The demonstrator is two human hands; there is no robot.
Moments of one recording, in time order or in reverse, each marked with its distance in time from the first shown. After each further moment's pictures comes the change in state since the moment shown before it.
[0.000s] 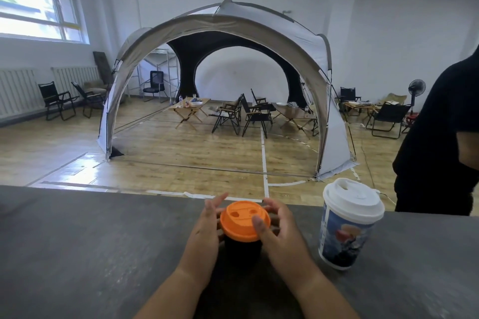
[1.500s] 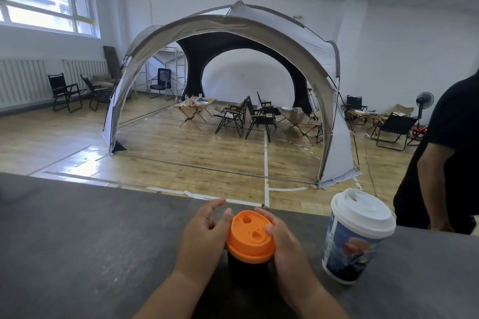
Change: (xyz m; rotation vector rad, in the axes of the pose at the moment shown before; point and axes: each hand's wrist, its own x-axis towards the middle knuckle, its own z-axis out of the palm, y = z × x) left_hand -0.003 0.004 -0.007 0.278 0.133 0.126; right_hand -0.001 -0.006 0.005 0.363 -0.061 0.175
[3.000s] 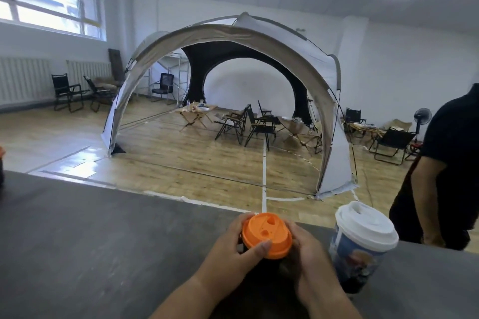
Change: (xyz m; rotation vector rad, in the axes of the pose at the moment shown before) left_hand 0.000 -0.009 0.012 0.005 -0.418 0.068; right_hand 0.002 -0.023 -0.006 0.148 0.275 0.226
